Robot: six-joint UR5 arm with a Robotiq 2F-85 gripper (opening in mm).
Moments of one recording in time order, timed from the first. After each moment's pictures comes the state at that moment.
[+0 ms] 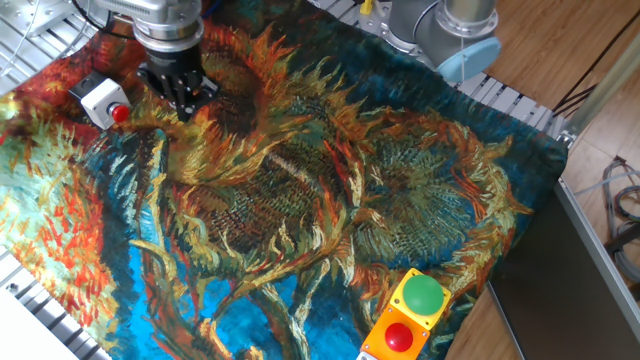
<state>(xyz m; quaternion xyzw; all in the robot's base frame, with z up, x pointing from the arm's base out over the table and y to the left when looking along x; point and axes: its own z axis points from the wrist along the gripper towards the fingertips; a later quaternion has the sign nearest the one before) 0.523 -0.140 0.120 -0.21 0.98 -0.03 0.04</state>
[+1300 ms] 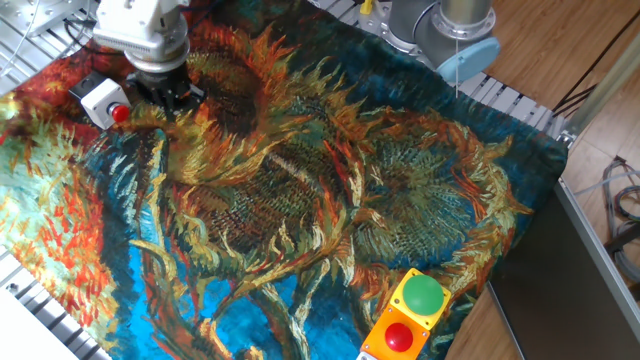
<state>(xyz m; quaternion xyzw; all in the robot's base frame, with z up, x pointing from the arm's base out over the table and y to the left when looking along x) 0.536 -0.180 0.078 -0.26 0.96 -0.07 0.01</state>
